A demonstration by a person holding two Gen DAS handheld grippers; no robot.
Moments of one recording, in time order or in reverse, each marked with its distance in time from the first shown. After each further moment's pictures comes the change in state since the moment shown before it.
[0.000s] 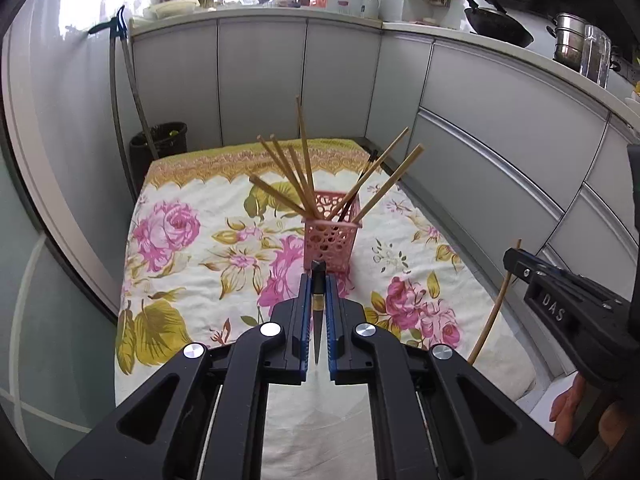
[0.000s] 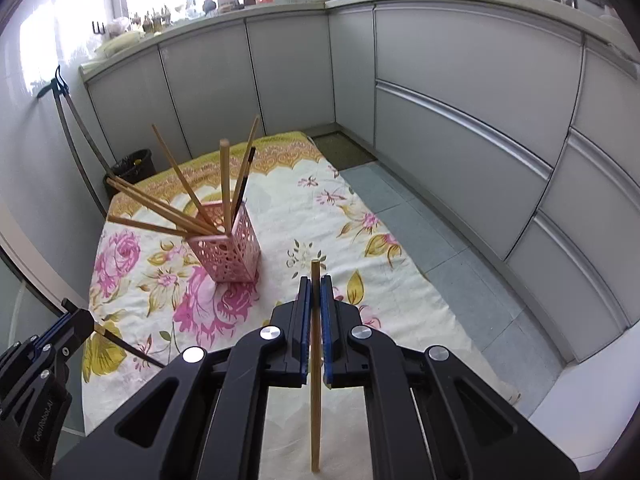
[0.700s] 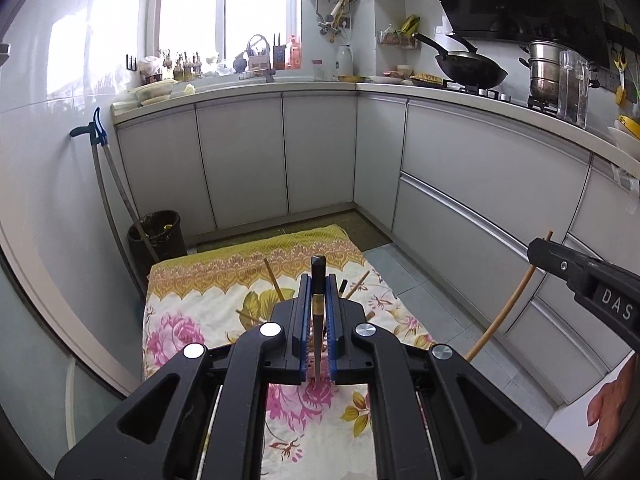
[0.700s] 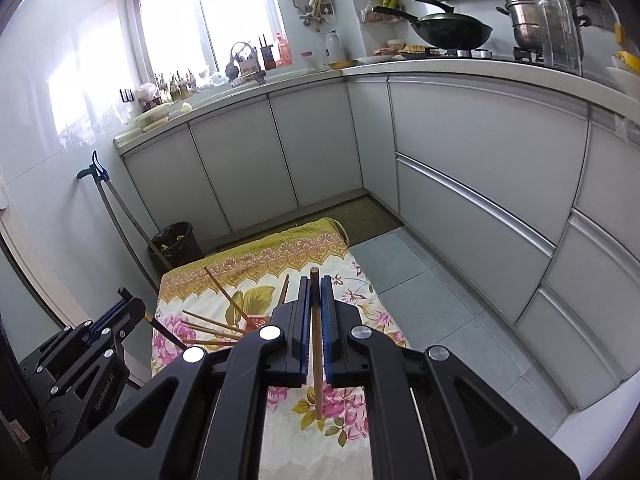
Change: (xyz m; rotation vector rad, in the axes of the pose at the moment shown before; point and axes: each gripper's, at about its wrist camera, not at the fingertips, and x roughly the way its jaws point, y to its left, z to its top) left arm -0.041 -0.047 0.133 0.106 -0.178 0.004; right arm -0.082 -0.023 0.126 0.035 -0.145 0.142
